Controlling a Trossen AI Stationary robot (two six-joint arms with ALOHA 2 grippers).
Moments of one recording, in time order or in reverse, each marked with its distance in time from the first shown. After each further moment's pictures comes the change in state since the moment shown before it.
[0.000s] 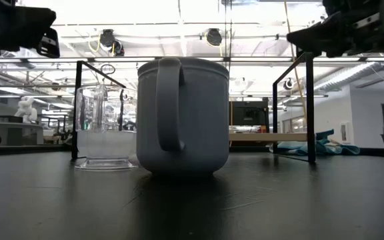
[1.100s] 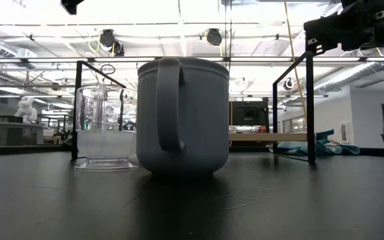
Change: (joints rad) left arm 0.109 0.476 0.540 -0.138 -0.272 -0.068; right arm 0.084 -0.140 0.000 -0.135 0.016 -0.002
